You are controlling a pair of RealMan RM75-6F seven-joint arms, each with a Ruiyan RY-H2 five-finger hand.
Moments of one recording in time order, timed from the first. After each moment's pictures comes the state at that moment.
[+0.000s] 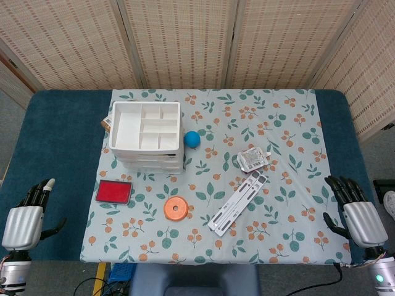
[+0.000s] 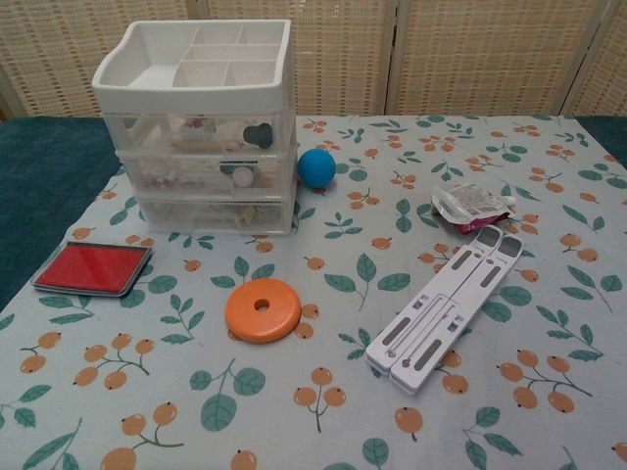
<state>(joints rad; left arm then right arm) -0.12 -1.17 -0.06 -1.77 1.44 1.51 0.36 0.09 -1.06 0.02 -1.65 -1.60 1.45 0.07</state>
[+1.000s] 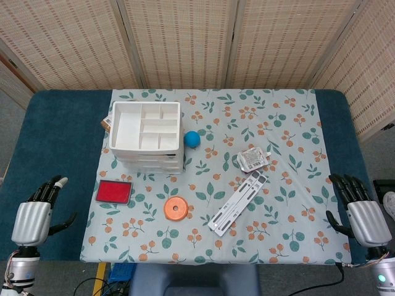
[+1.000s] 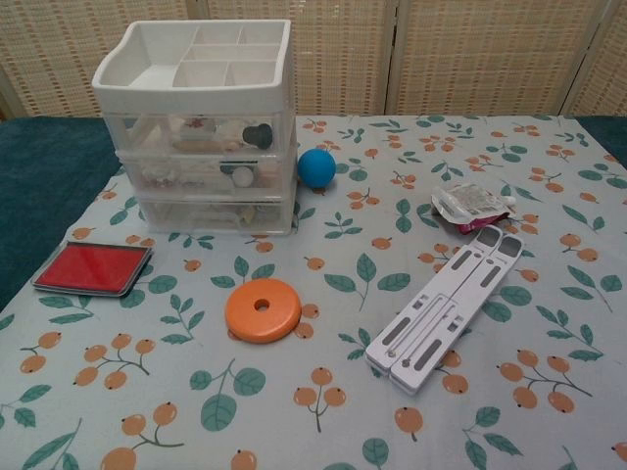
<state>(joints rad) -0.15 -1.23 -0.08 -1.73 1.52 1.52 0.26 0.08 -1.06 0.02 -1.66 -1.59 1.48 0.07</state>
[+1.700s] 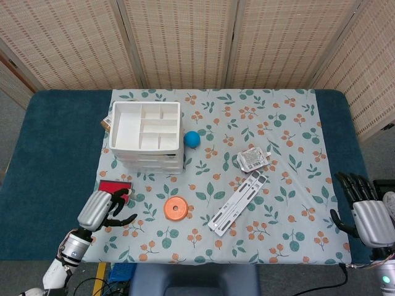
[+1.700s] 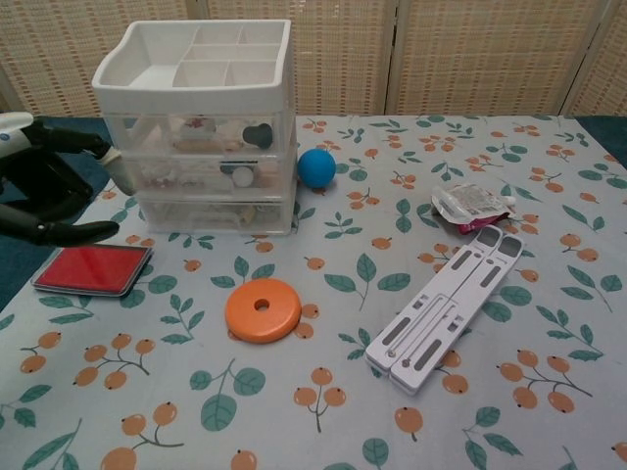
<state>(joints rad) -0.38 -1.38 -0.10 -1.72 1.56 1.21 -0.17 0.07 -1.04 0.03 -1.68 -1.58 1.50 0.07</state>
